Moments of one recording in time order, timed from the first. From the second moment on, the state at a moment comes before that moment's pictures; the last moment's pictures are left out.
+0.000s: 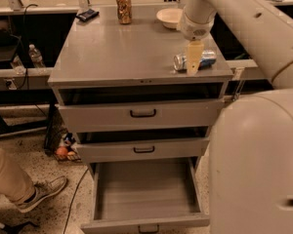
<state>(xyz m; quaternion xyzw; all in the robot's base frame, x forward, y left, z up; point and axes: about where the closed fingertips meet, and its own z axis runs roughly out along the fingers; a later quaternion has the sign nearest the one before) 0.746 -0.137 0.869 -0.73 0.65 -0.11 0.16</state>
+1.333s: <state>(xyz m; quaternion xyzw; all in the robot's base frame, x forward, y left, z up) 0.747 -0.144 0.860 -0.74 0.65 -0.10 0.14</state>
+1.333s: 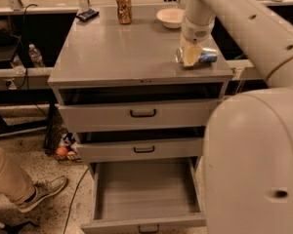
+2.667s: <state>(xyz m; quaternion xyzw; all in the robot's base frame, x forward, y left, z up) 0.610 -0.142 0.920 -0.75 0.63 -0.03 0.18</state>
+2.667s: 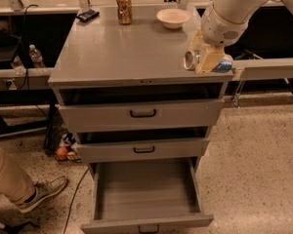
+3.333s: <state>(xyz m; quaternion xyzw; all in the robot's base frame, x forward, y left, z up) 0.603 -0.136 0.896 -0.75 0.63 -0.01 0.17</state>
